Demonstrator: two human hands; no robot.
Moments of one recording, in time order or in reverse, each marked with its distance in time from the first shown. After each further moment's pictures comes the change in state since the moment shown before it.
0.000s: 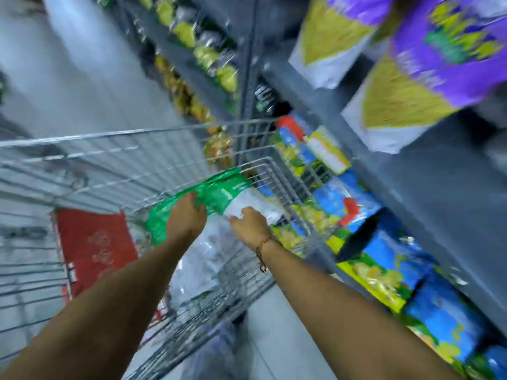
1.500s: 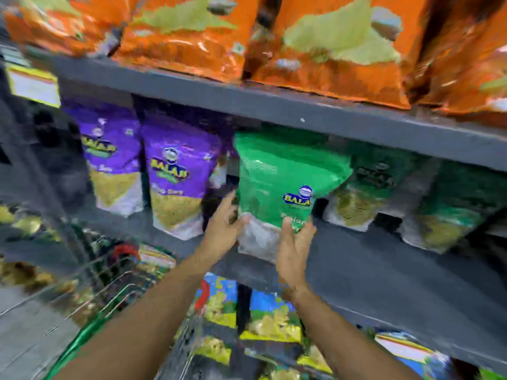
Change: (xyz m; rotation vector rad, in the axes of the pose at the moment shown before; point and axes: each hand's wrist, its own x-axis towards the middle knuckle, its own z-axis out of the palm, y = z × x) left_hand -0.220 0.265 0.202 -0.204 -0.889 1.012; right_hand -0.181 0.114 -0.263 0.765 1.403 -0.188
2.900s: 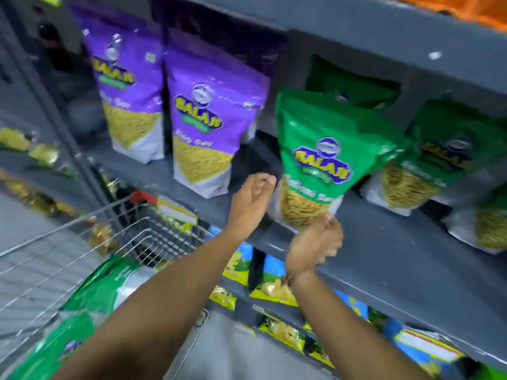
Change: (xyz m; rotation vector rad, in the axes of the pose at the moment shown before) left_hand -0.006 -0.034 0.002 -0.038 0.208 -0.212; right_hand -0.008 0.040 0.045 -0.175 0.495 0.415
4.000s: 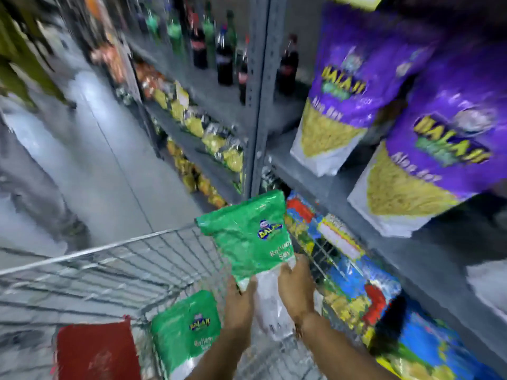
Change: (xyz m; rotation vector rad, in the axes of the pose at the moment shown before) left_hand -0.126 -0.167 -0.236 -0.283 0.751 -0.519; right_hand -0.229 0.127 0.127 -0.541 -1.153 -0.314
